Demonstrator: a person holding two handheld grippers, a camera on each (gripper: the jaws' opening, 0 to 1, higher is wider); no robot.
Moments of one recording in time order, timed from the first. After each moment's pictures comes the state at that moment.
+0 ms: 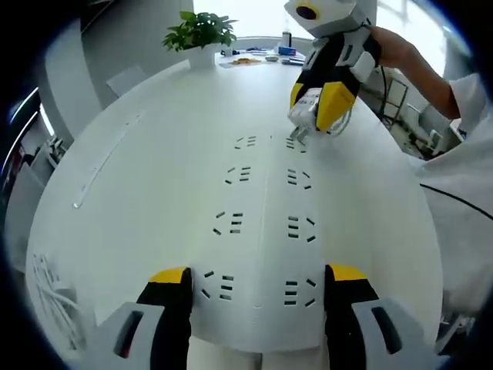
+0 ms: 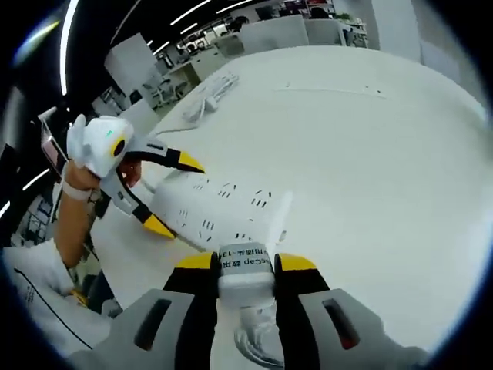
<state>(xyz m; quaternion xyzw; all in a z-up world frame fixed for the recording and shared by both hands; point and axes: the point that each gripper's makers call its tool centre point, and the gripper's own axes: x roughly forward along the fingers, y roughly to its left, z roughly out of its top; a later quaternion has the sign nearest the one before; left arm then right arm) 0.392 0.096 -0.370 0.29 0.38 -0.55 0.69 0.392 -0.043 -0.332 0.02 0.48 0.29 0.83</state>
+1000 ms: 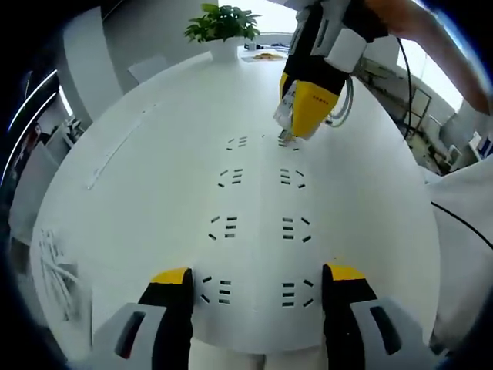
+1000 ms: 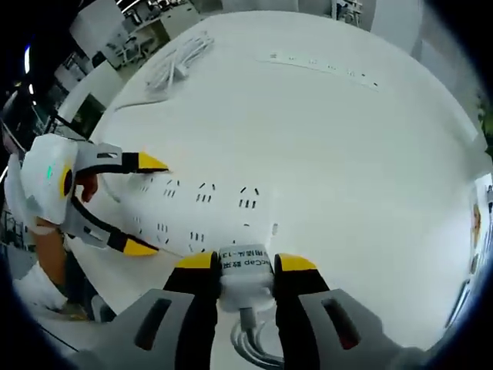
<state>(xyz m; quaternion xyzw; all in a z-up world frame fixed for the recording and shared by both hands) 0.412 0.096 -0.374 0.28 0.41 -0.48 0.72 0.416 -0.034 -0.332 -0.08 0.57 0.21 0.79</state>
